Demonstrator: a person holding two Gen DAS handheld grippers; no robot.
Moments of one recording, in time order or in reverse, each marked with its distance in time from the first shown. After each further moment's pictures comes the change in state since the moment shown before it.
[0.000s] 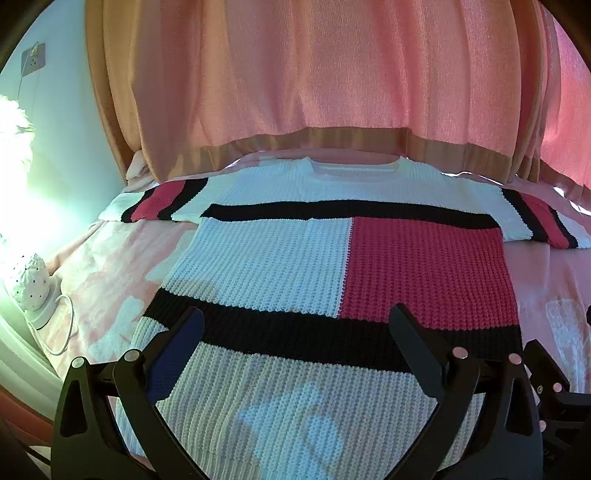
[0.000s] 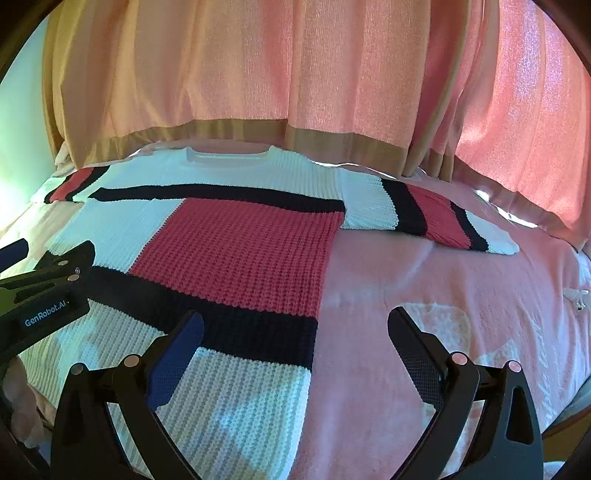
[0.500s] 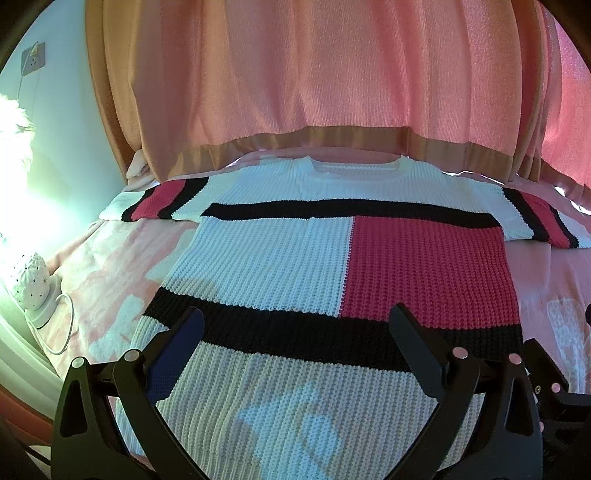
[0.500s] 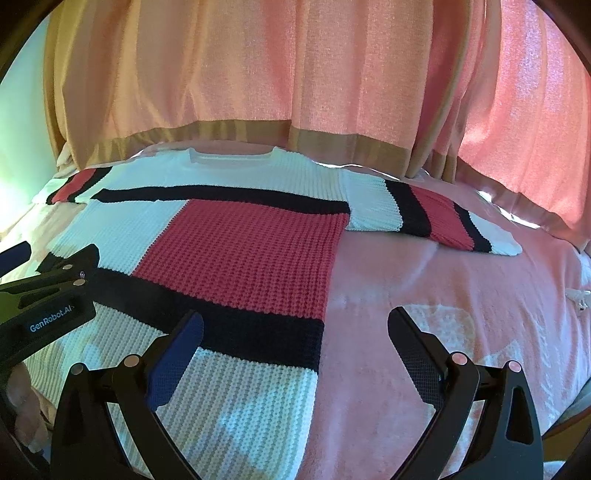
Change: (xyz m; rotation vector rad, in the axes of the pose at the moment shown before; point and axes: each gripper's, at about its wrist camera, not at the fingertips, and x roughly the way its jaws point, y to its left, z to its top) left arm 0.002 0.003 -0.001 0.001 0.003 0.000; right arm 0.000 0.006 0.003 0.001 -0.004 0.007
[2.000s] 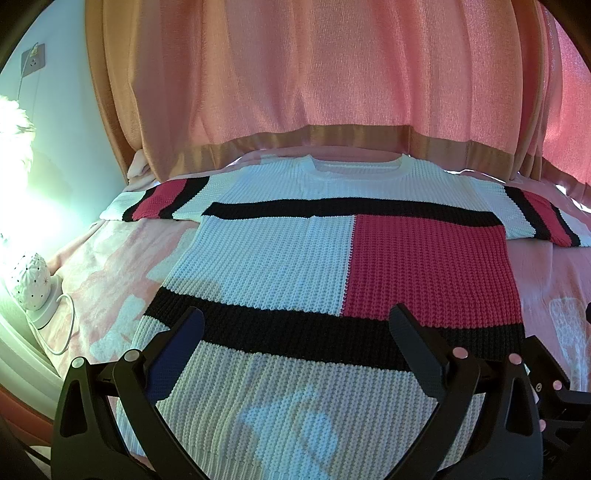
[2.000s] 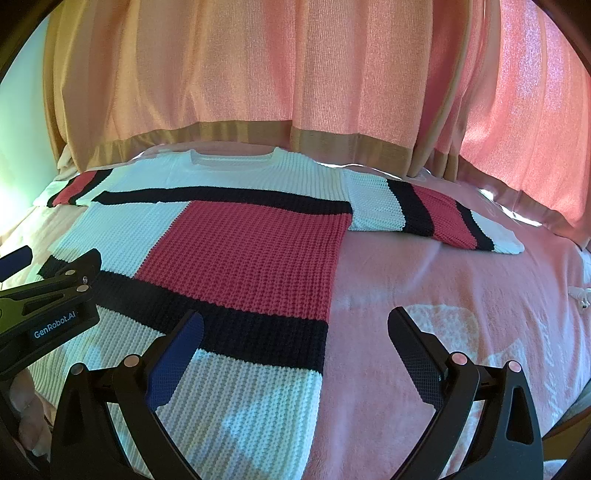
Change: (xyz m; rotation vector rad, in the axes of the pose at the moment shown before) left arm -0.001 0.000 -0.002 0.003 -0.001 0.004; right arm 0.002 0.002 0.000 0.005 -0.001 0.004
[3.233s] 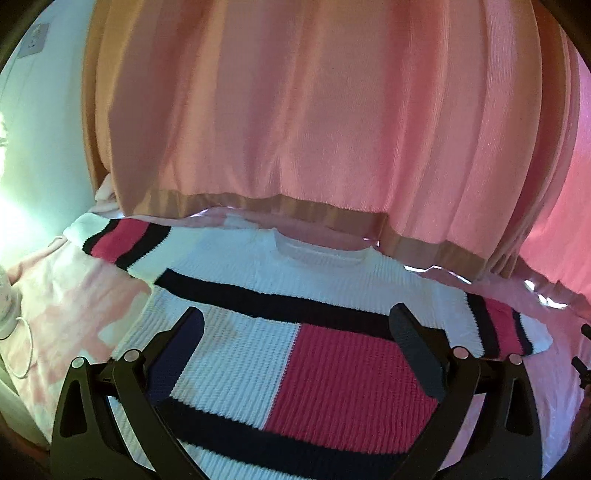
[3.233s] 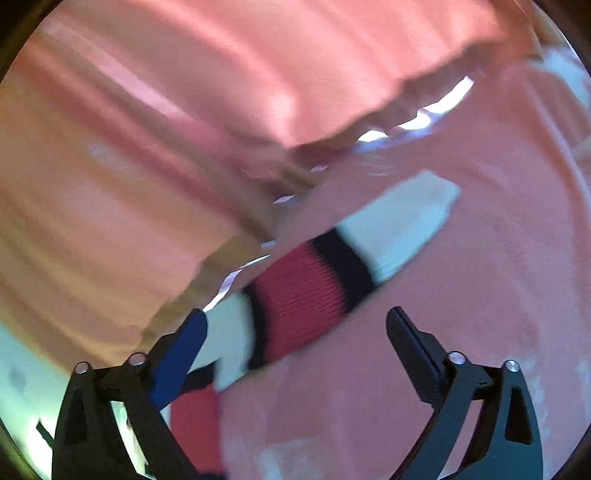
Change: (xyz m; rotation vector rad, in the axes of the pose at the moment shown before) left arm 0.011 -0.018 0.107 -0.182 -0.103 -0.143; right arm 0.087 -0.369 0.038 0.838 -0.046 0.258
